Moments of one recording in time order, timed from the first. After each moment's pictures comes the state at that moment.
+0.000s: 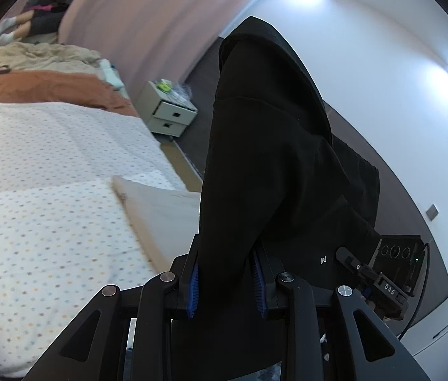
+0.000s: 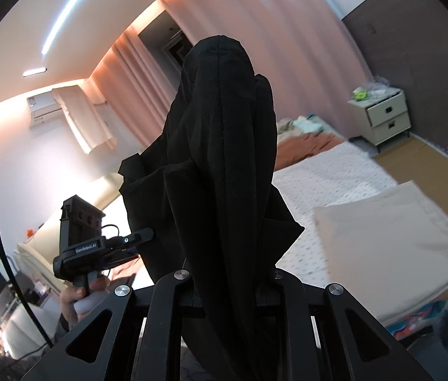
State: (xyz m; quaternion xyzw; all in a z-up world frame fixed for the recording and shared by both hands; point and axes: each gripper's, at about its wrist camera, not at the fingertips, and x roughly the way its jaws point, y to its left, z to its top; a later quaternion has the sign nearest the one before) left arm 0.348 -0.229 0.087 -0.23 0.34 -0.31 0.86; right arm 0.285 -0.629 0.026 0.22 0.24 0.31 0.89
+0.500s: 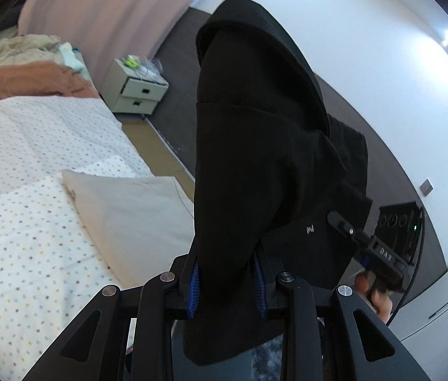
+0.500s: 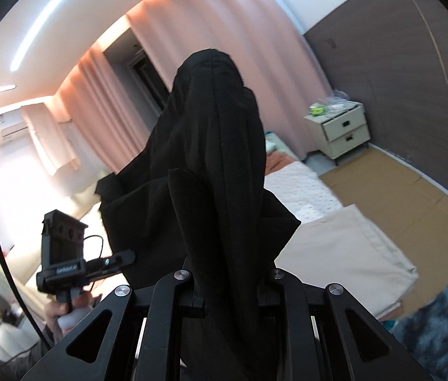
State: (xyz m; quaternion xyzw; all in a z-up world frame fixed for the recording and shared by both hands) left arm 0.385 -0.328 0.072 -0.19 0.38 -0.37 0.83; right arm 0.324 -0.713 0.037 0.22 0.24 0.22 0.92
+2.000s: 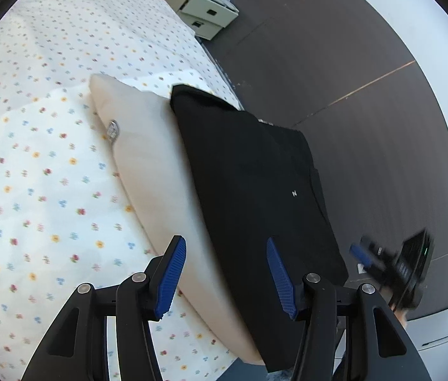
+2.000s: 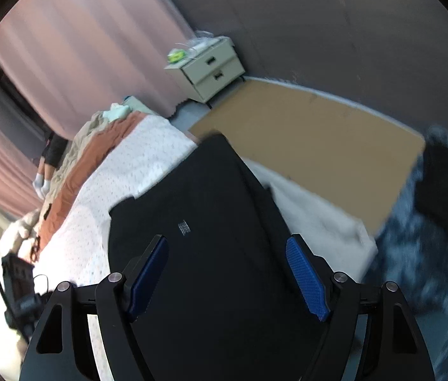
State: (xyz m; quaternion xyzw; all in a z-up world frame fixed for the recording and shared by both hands) left arm 0.598 -0.340 -0.139 -0.21 0.55 -0.30 0.75; right arm 0.439 -0.799 -0.148 0.29 0.40 -0.04 0.87
